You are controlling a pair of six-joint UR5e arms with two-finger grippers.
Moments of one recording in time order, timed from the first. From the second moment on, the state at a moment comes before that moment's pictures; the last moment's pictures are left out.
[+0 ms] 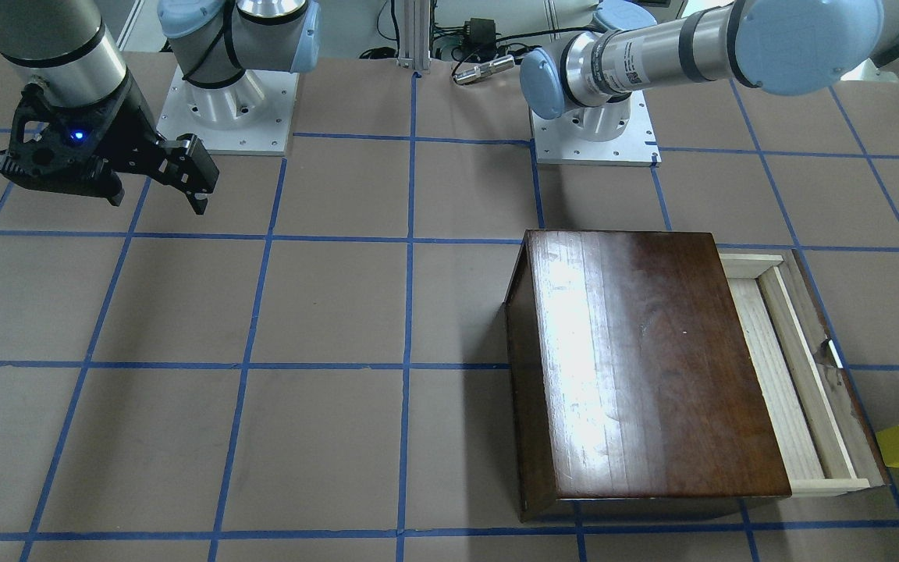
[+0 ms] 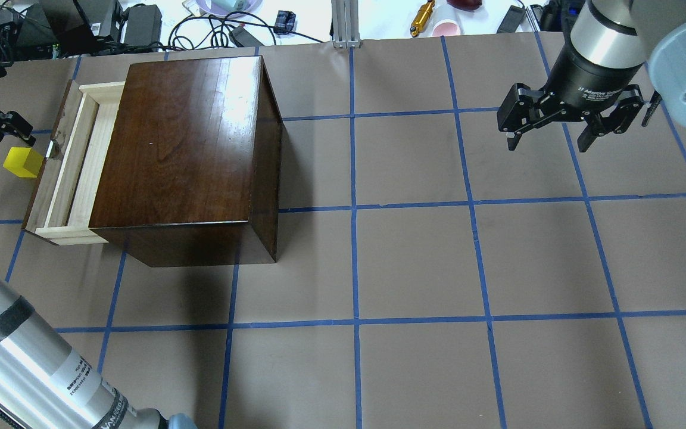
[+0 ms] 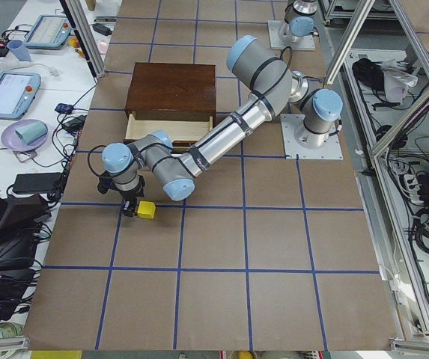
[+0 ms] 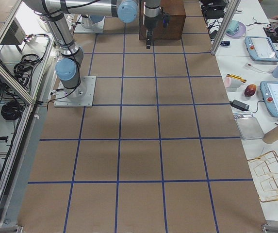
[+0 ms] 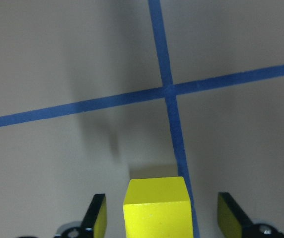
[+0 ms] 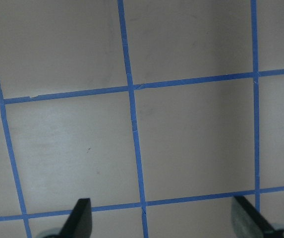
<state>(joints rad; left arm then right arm) -0.94 -2.40 -1.09 -1.18 1.61 0.83 1.52 -1.59 1.63 -1.60 -1.59 0.04</state>
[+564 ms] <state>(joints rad) -0.92 -2.42 -1.11 -1.18 1.61 0.88 1.52 -1.59 1.63 -1.60 -1.59 0.04</state>
